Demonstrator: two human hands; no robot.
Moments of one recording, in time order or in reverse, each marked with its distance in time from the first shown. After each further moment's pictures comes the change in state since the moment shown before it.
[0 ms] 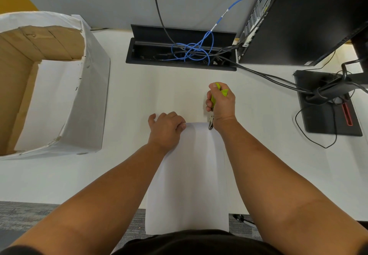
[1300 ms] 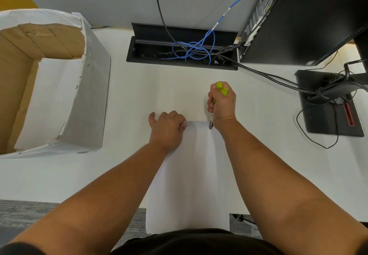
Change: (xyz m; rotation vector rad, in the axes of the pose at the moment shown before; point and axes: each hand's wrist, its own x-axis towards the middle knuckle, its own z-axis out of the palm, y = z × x) left_hand -0.001 0.004 0.000 0.101 -0.026 -0.004; right_hand 0.000 0.001 0.001 -0.004 0.003 -0.010
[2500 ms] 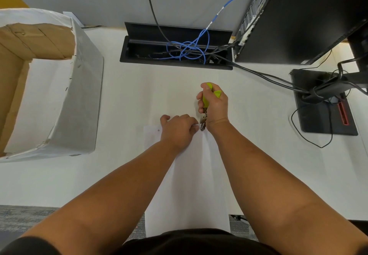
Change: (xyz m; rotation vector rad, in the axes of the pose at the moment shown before) left_hand 0.014 0.038 0.016 -0.016 -0.087 0.058; right_hand -0.007 0.003 0.000 0.072 -0.071 0.002
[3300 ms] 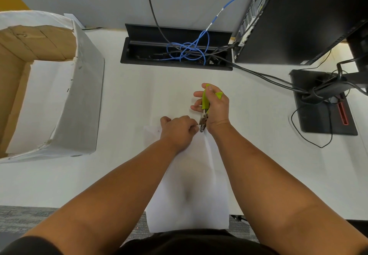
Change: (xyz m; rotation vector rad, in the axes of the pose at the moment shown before) left_hand -0.001 -0.001 -0.005 -0.036 -0.040 -0.008; right_hand -0.002 0.001 -0.002 0.054 0.007 0.033
